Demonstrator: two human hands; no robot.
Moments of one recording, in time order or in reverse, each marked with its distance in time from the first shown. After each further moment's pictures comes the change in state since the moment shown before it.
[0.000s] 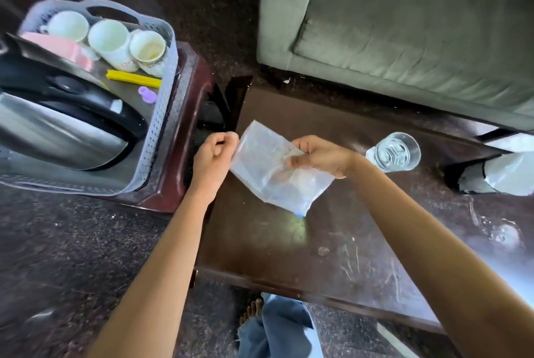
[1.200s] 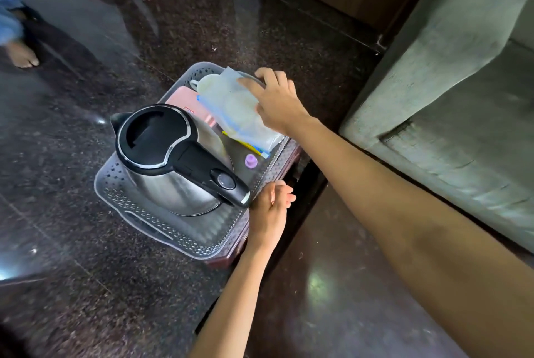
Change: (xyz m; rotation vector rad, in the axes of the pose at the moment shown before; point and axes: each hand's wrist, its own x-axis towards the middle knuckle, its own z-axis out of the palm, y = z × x) left_hand 0.048 0.043 -0.048 -0.318 0.324 -0.116; right_hand 0.269 -0.249 0.087 -1.445 0.421 -0.640
